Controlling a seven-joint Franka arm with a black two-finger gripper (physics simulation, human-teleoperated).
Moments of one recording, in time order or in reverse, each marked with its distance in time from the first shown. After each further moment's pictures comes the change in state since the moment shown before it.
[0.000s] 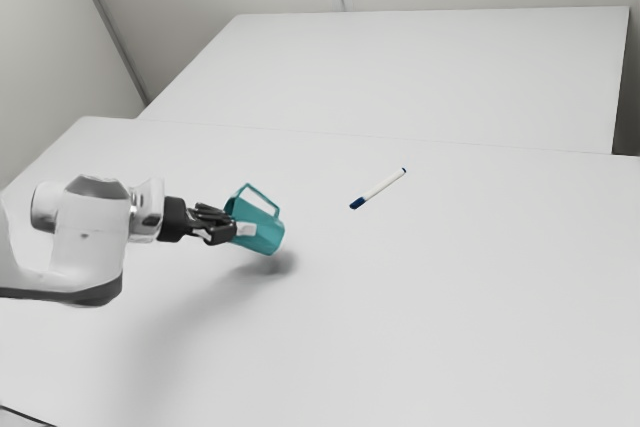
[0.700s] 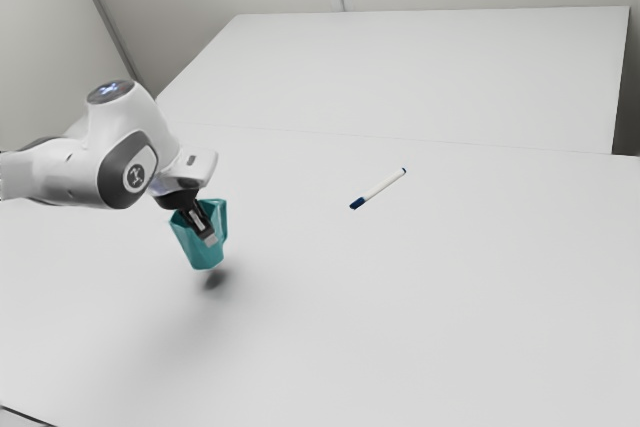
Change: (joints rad) arm -0.076 0.013 -0.003 0.161 1.419 -0.052 -1.183
